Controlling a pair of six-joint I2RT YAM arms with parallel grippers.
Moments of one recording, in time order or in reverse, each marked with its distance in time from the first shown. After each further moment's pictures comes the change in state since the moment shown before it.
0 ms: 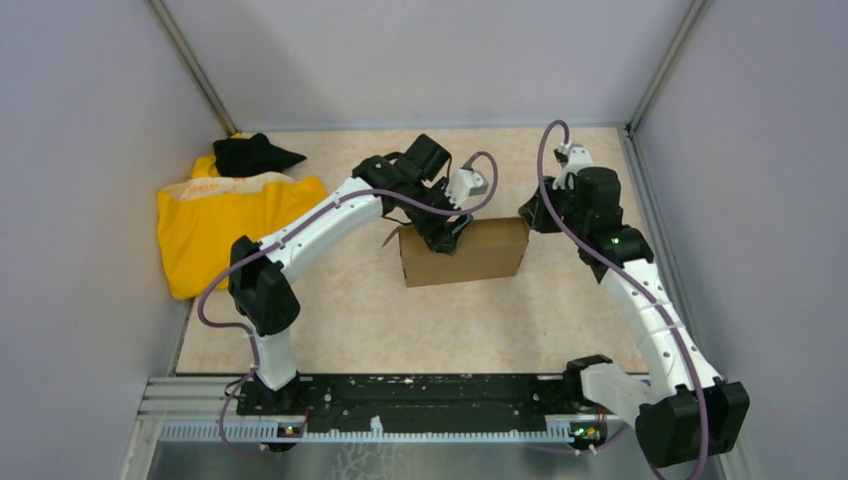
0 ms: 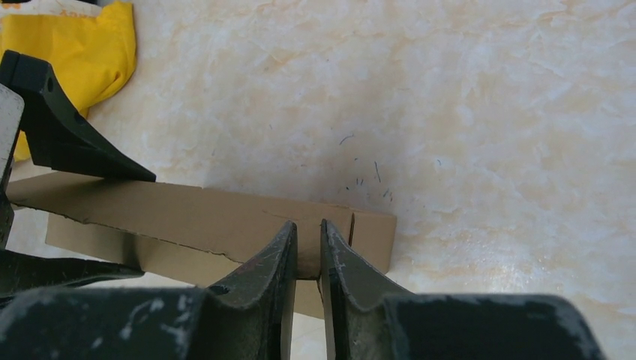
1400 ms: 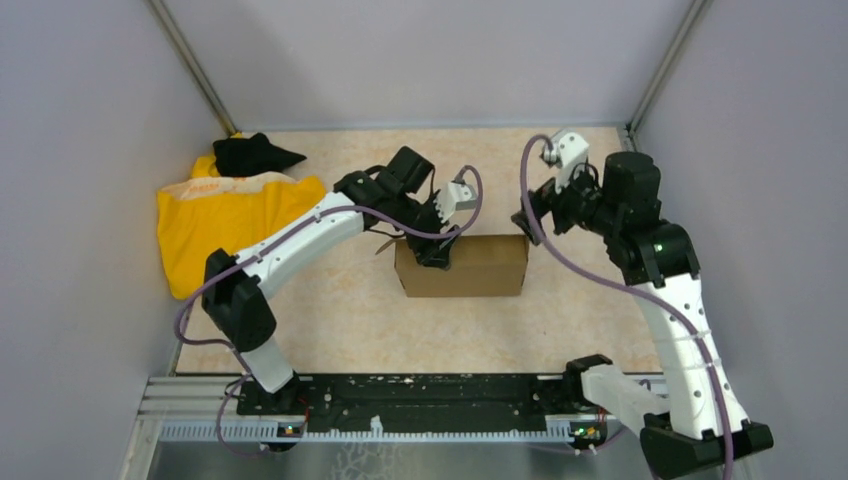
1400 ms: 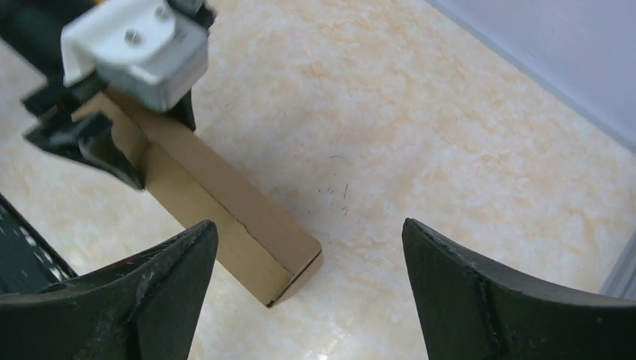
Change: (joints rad) left arm 0.006 -0.122 -0.187 0.105 0.156 0.072; right arm 0.018 -0.023 0.368 -0.328 -0.157 -0.457
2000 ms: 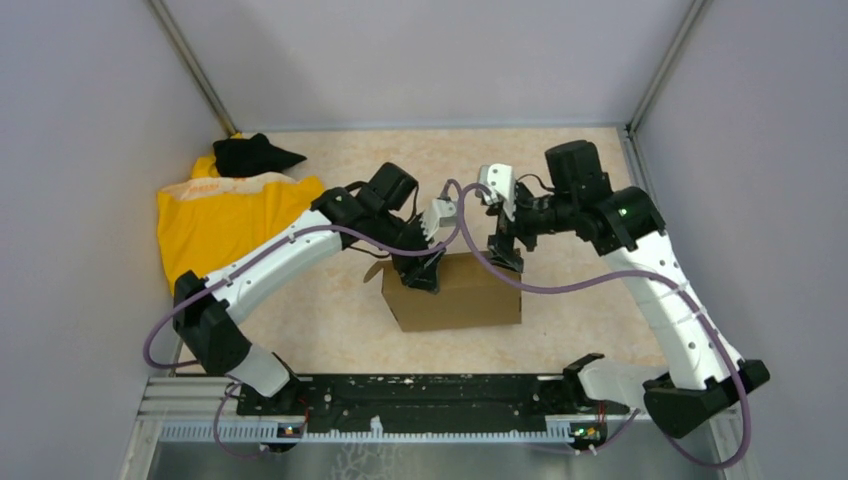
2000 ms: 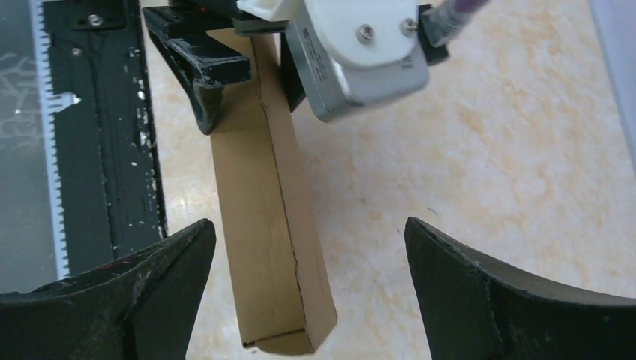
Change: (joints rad) left arm -0.017 -0.188 -0.183 -0.017 0.107 -0.065; right arm 0.216 0.129 0.116 -0.298 -0.264 -0.492
